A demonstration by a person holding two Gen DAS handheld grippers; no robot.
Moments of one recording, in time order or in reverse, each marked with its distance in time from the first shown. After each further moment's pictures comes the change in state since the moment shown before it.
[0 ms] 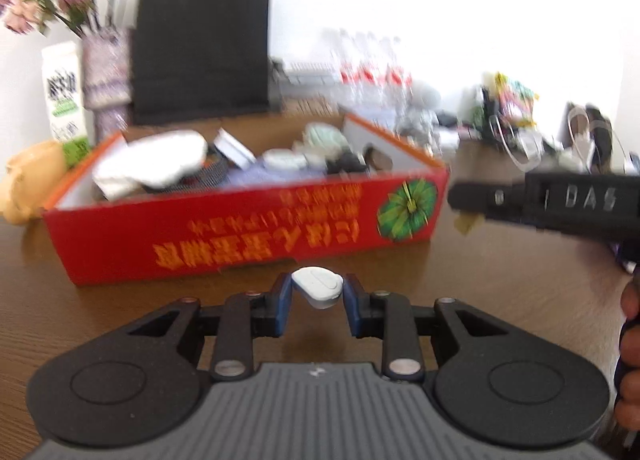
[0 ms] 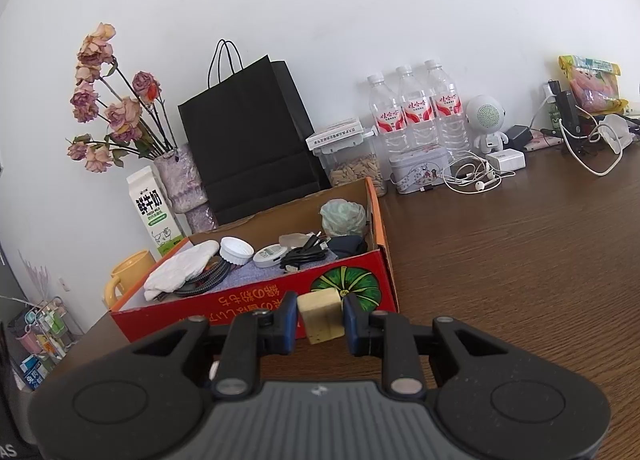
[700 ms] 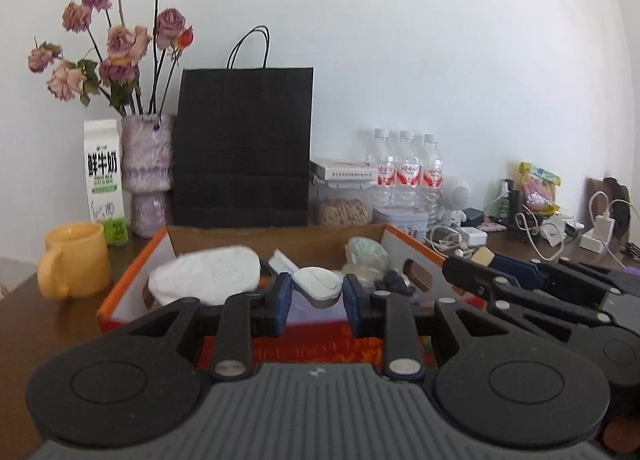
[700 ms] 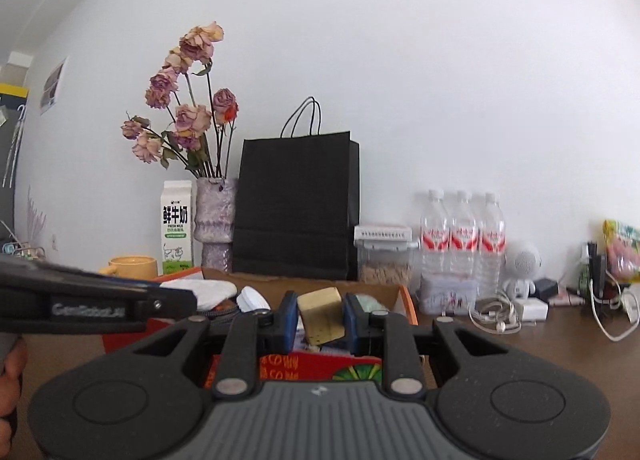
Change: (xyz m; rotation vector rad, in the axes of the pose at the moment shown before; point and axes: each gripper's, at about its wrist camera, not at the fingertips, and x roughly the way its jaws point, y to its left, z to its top) left arm -0.010 0.029 0.038 -0.028 -0.251 0.059; right arm 0.019 0.045 -0.010 -0.408 -0.290 0.008
